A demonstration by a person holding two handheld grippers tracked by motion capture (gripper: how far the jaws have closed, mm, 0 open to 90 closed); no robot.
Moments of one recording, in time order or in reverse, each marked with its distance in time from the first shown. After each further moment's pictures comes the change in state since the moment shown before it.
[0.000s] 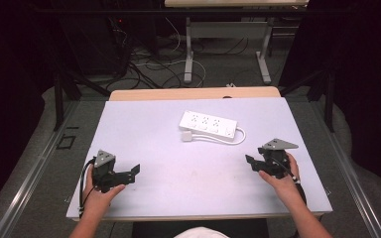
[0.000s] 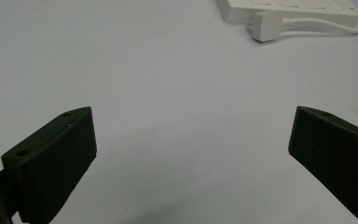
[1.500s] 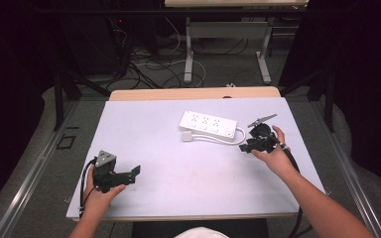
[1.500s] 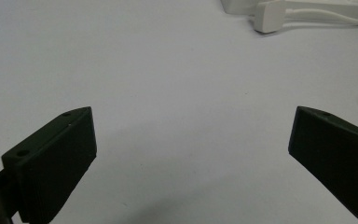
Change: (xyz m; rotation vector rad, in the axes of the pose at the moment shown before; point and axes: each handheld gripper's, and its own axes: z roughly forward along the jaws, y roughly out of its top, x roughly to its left) left arm 0.002 -0.002 0.004 0.028 -0.004 0.008; right arm -0.028 0.053 0.059 0.308 0.150 -0.023
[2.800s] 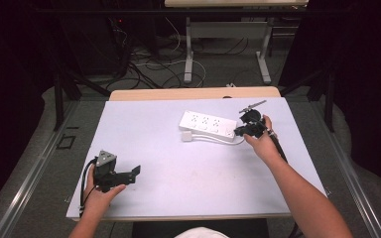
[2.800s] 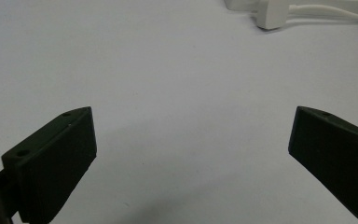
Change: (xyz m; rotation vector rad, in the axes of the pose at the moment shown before) left arm 0.001 0.000 0.002 0.017 -0.004 0.001; right arm -0.011 0.047 0.028 -0.032 -0.036 0.010
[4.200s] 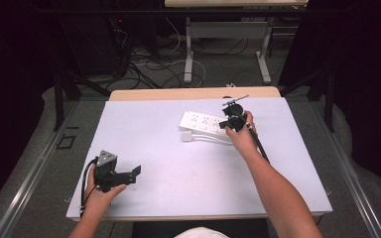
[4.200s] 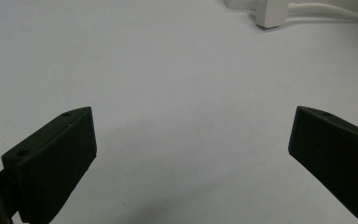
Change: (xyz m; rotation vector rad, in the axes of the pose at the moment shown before) left arm -0.001 0.000 0.002 0.002 -0.003 -0.001; right arm 0.030 0.037 0.034 -0.035 0.012 0.117
